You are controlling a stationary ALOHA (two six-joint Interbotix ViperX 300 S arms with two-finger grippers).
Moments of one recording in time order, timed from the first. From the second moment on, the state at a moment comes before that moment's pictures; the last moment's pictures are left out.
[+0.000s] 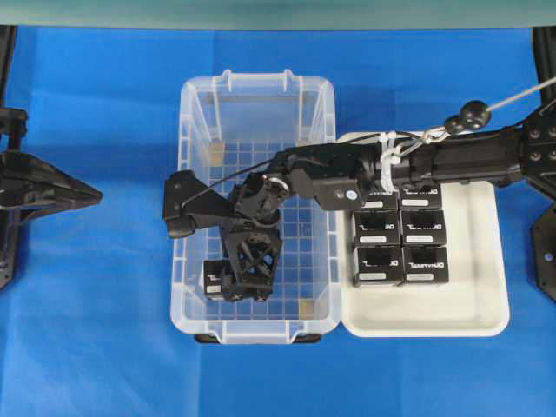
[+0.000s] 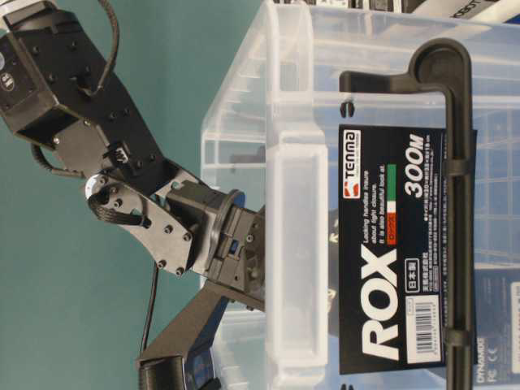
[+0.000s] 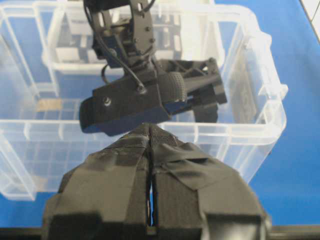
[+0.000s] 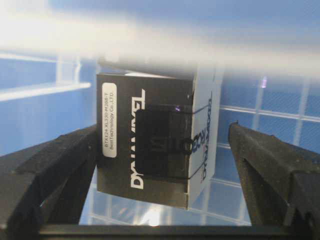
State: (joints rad) left arm 0.01 -1.00 1.00 0.01 0.25 -0.03; right arm -0.10 0.51 0.00 0.58 0.78 -0.49
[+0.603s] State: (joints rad) left arm 0.01 -1.00 1.00 0.02 0.25 -0.03; right arm -0.15 0.38 0.01 0.55 0.84 -0.48
